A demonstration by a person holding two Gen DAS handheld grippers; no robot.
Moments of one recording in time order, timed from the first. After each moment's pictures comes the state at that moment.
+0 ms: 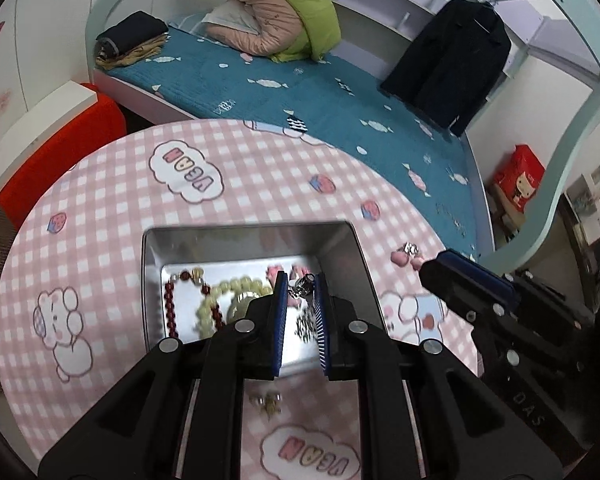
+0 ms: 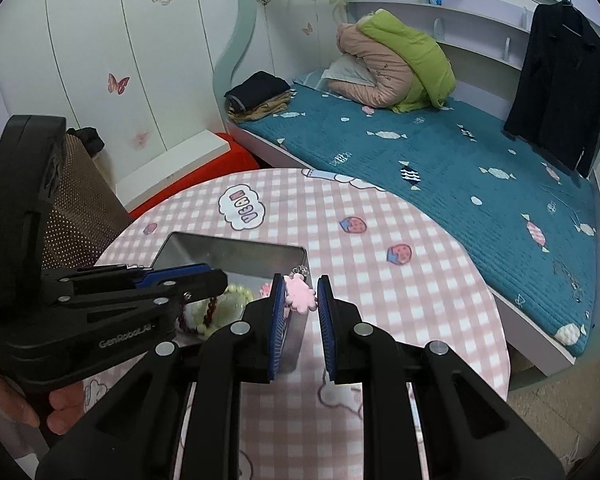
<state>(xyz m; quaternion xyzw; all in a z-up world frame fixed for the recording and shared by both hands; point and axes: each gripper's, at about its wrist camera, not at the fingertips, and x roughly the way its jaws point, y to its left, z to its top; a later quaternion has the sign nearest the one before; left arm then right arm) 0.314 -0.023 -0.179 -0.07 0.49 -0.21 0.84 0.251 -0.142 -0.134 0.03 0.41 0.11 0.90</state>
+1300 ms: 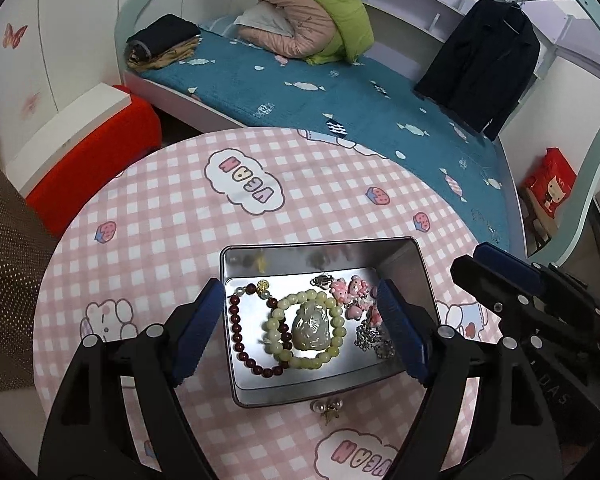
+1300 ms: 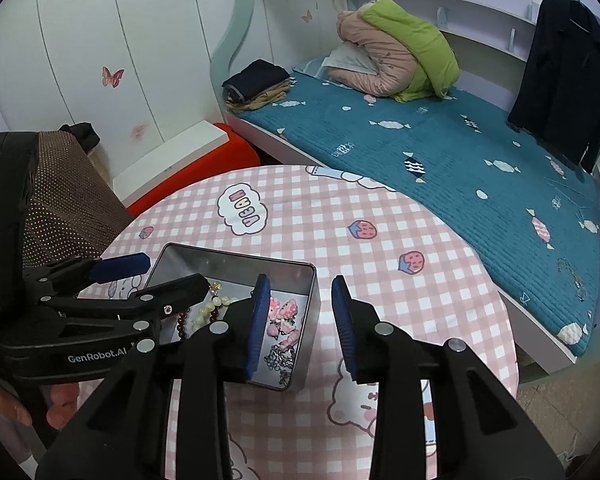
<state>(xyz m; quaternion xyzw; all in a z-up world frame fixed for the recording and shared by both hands) 0.322 0.008 -0.174 -0.04 0.49 -0.15 0.86 0.273 -0.133 -0.134 0.03 0.44 0.11 0.89</state>
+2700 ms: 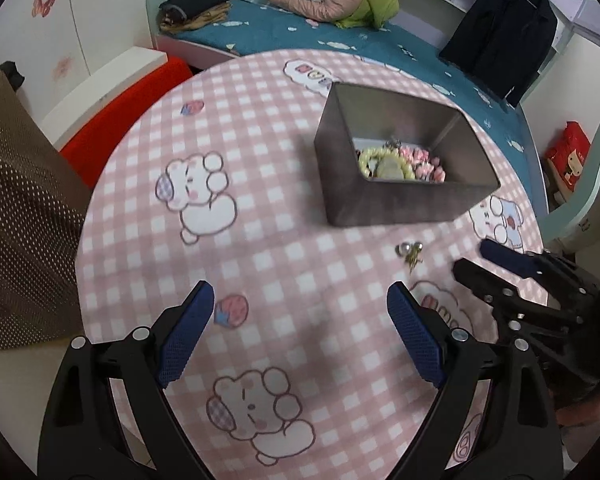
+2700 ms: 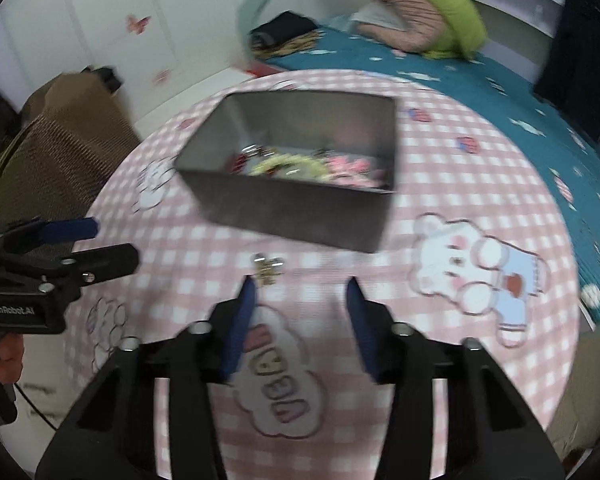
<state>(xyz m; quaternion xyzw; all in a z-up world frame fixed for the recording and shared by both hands) 0.226 0.080 -0.208 -0.02 0.55 -0.11 0.83 0.194 -0.079 -0.199 0.01 0.49 0.15 0.86</state>
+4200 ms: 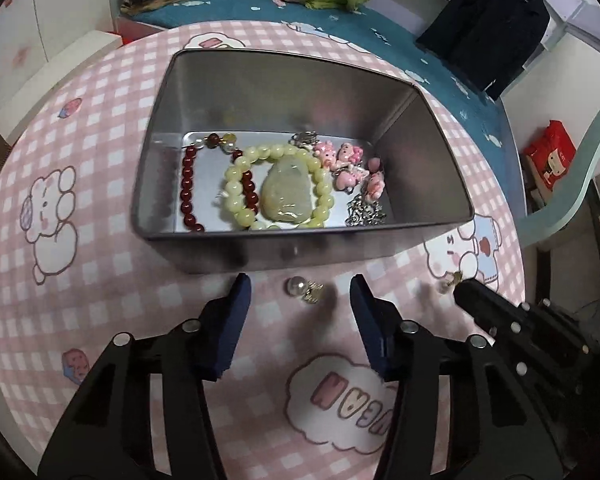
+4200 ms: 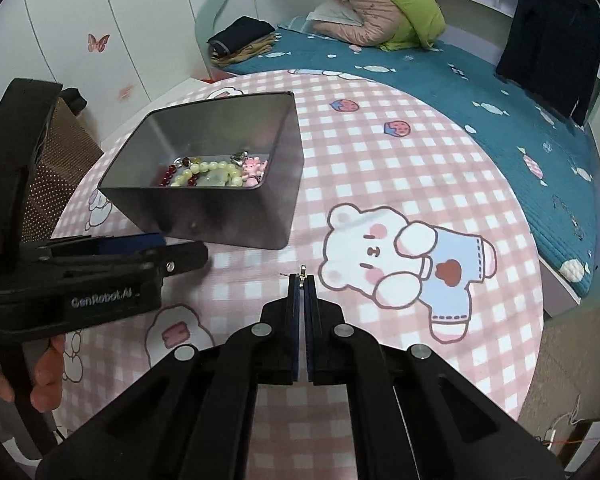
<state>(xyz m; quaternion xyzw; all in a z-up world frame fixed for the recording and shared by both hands) 0.274 -0.015 -0.248 -0.05 0.57 -0.15 0.81 0.195 -0.140 -0.201 0.04 0.50 0.08 0.86</state>
